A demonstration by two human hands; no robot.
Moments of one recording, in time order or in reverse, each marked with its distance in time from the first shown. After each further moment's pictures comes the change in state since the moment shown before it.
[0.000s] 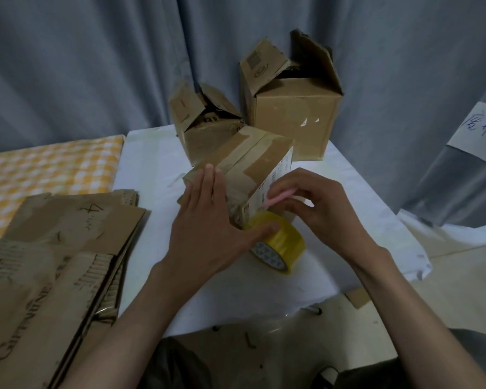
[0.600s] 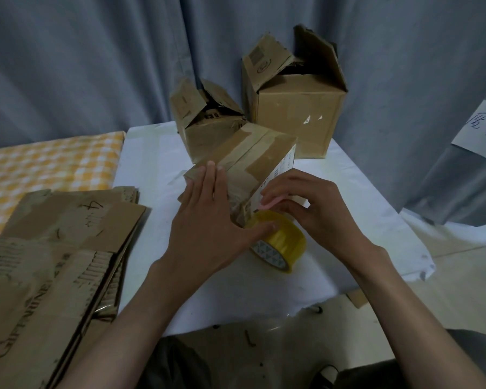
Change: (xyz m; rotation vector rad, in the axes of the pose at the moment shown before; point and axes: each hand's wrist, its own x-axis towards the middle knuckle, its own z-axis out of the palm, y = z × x) left_hand 0.001 -0.001 -0.001 0.017 -0.002 0.023; right_hand 0.004 0.006 0.007 -0.122 -0.035 -0.141
